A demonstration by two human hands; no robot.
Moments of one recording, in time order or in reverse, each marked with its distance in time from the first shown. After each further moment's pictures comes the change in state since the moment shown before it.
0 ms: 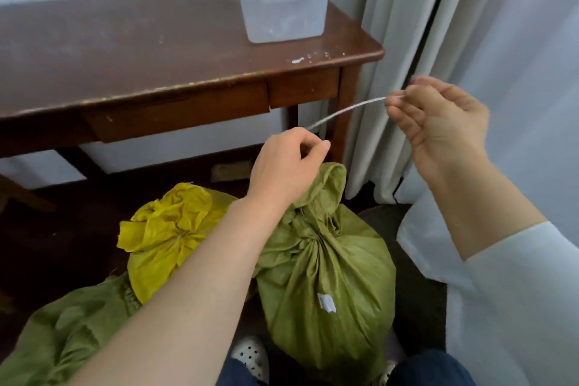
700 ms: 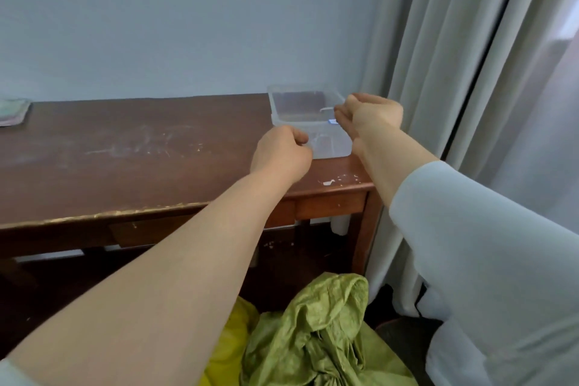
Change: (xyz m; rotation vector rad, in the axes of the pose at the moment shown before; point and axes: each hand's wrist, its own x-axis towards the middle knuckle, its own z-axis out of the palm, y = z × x) left_hand 0.157 0.020 -0.085 -0.039 0.158 -0.148; right_hand 0.108 -0.012 0.183 -0.068 -0.047 0.044
